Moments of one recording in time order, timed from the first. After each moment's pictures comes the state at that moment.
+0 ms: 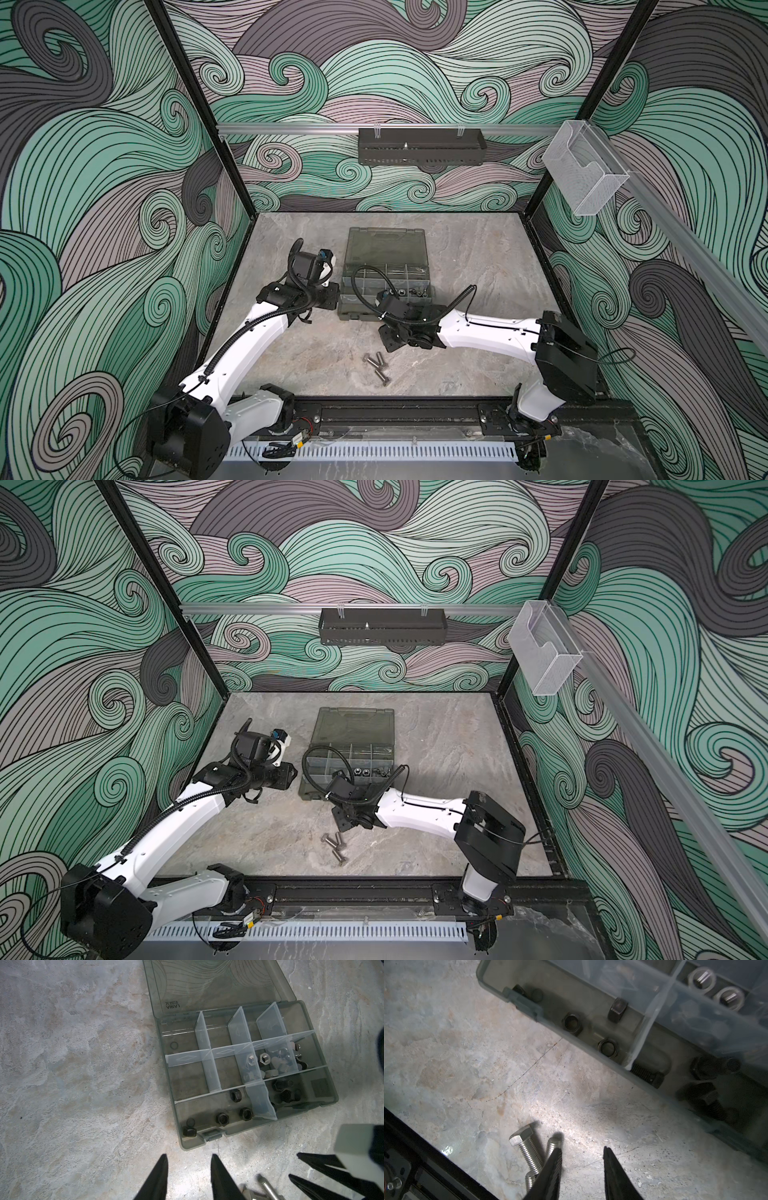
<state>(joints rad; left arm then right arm) -0.35 1.14 0.91 -0.69 0.06 -0.16 1.10 1.67 1.08 -0.52 0.10 0.55</state>
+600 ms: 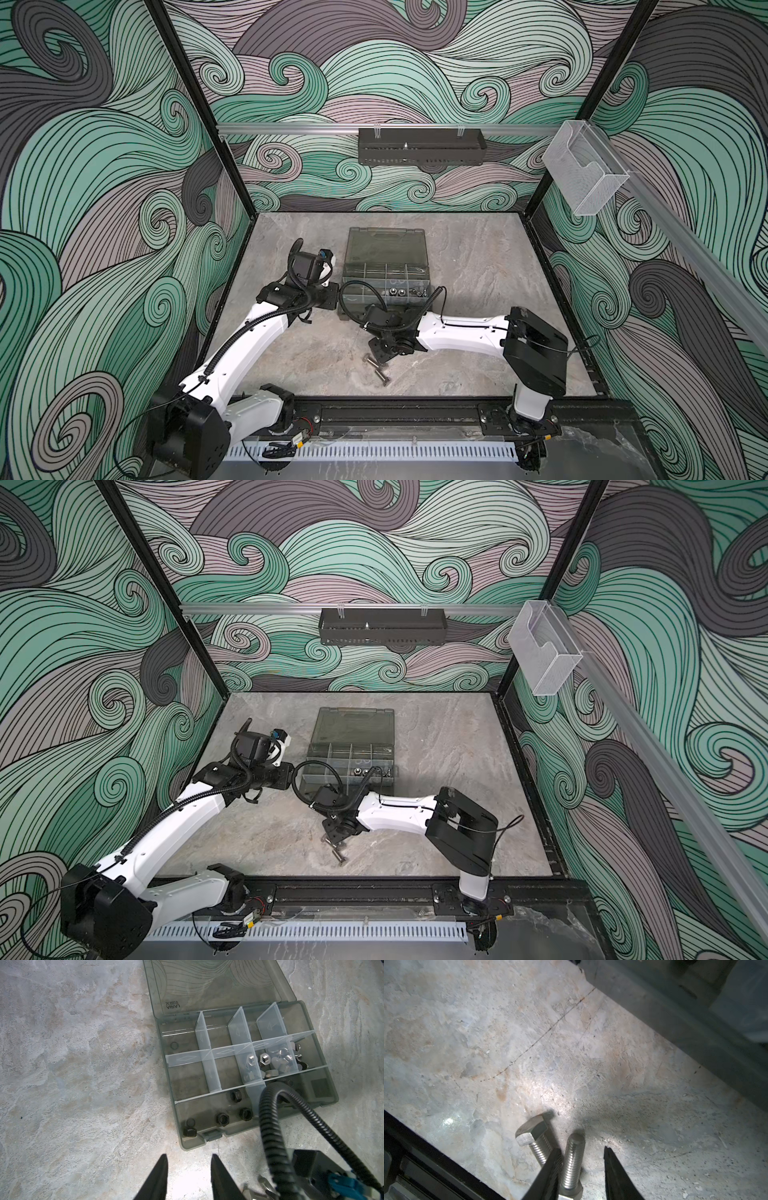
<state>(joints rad) -0.35 1.14 0.91 -0.69 0.06 -0.16 1.16 1.82 1.17 -0.59 0.04 0.56</state>
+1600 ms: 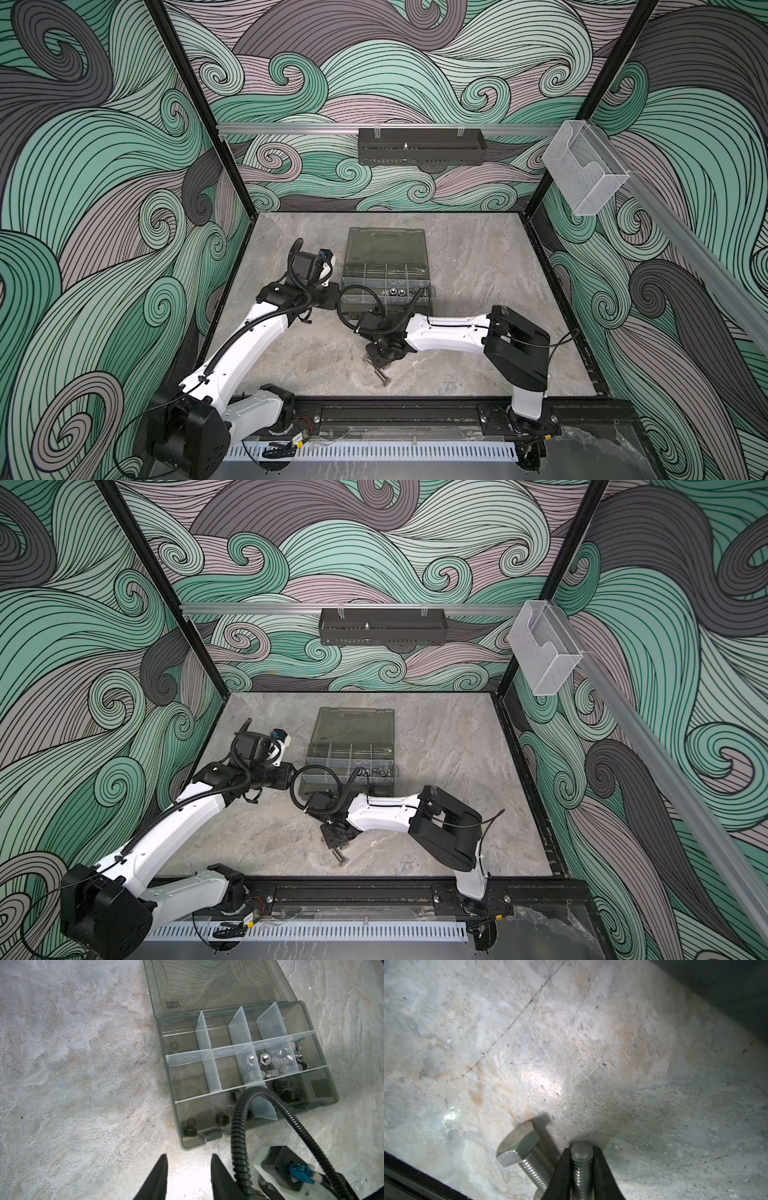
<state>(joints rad) -0.35 1.14 0.91 -0.69 0.06 -0.16 1.17 1.91 1.22 -0.65 0.02 0.63</state>
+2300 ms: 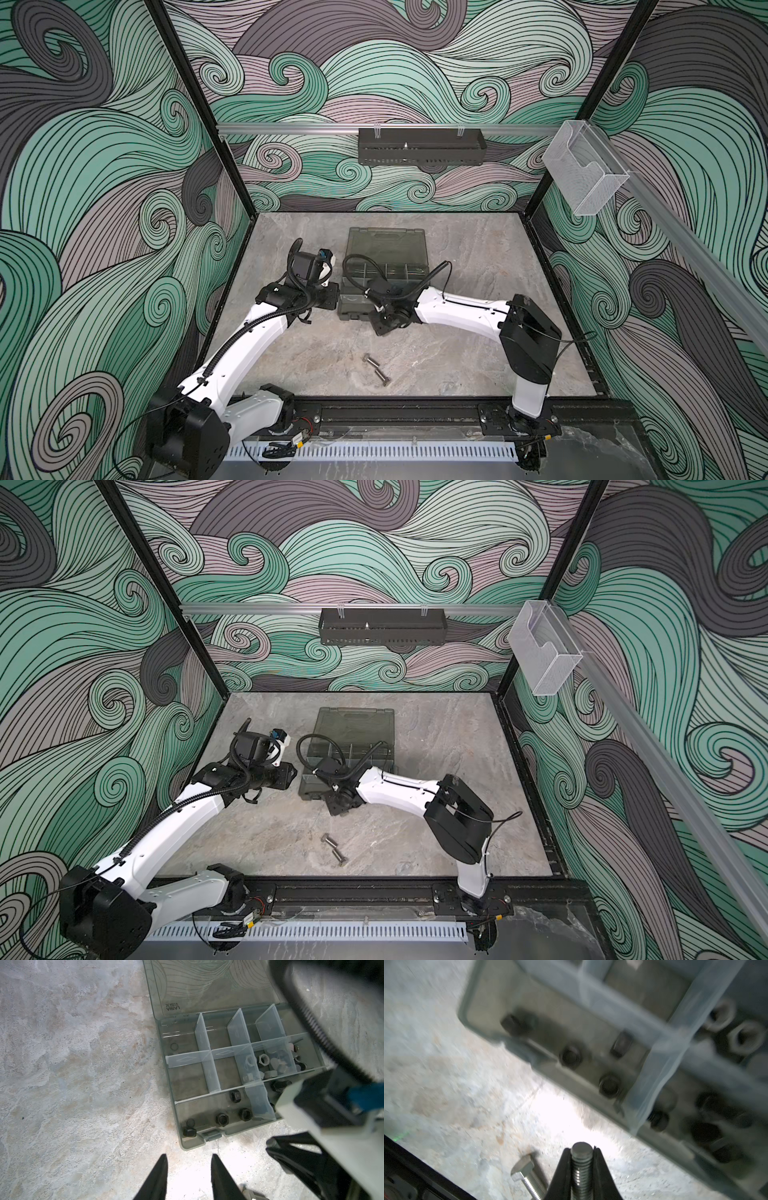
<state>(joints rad) -0.35 1.13 0.91 -0.69 0.06 -0.16 0.98 1.87 1.41 -0.70 0.03 0.45</state>
